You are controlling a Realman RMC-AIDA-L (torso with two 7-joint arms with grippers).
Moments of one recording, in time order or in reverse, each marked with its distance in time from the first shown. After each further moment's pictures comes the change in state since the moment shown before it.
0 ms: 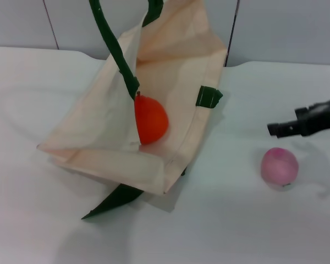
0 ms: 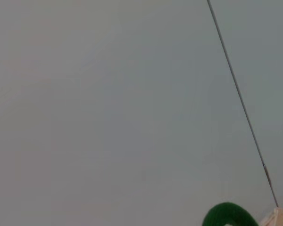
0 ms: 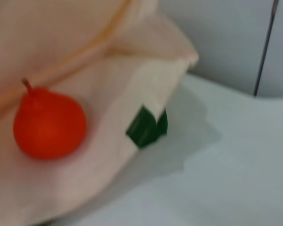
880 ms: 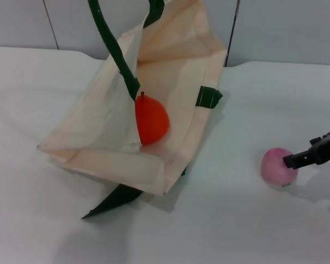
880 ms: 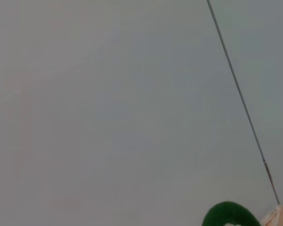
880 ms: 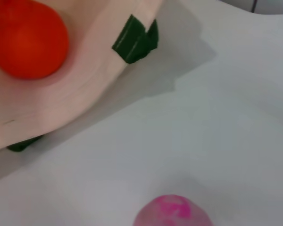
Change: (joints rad) left arm 0.012 0.002 0.009 -0.003 0.001 0.011 0.007; right arm 0.035 0.000 -0.007 0.009 -0.163 0.153 0.055
